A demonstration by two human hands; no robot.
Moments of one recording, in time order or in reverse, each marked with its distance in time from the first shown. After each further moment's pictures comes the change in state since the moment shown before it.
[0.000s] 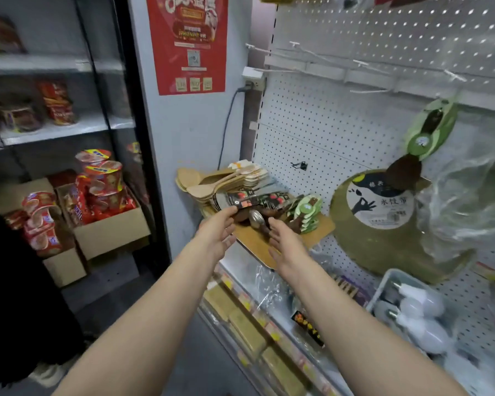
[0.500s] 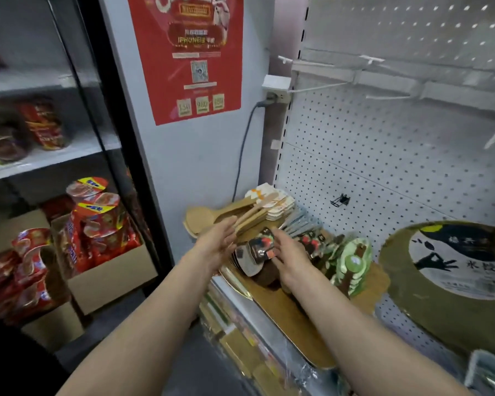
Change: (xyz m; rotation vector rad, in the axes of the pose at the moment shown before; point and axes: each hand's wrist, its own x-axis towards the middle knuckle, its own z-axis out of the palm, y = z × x) left_hand 0.224 0.128 0.006 0.096 -0.025 -0.065; right_hand 0.219 -0.060 0.123 -0.013 0.043 0.097
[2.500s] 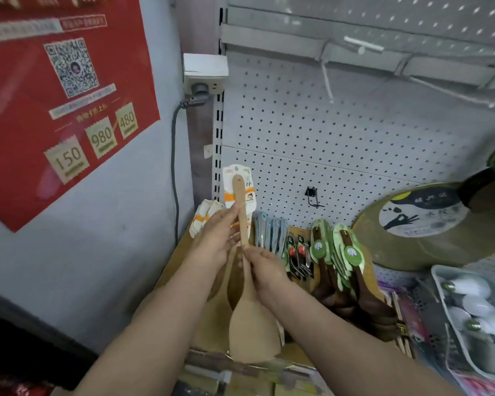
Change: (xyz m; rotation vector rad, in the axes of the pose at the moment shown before) left_hand 0.246 0.082 0.074 0.270 -0.573 -0.109; right_hand 0.151 -0.015 0.123 0.299 0.456 -0.057
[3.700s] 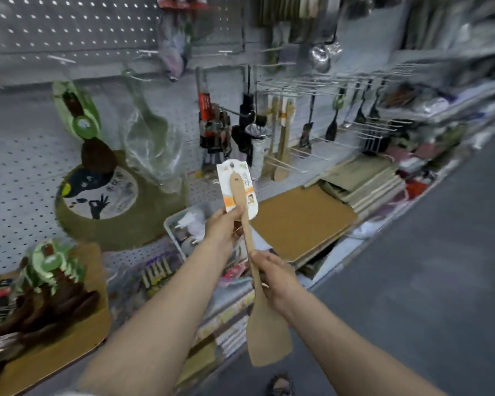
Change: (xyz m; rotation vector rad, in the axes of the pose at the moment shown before) left_hand -0.342 -0.354 0.531 0.304 -0.610 -0.136; right_hand -0.295 0.050 -0.625 0.383 0.516 -0.276
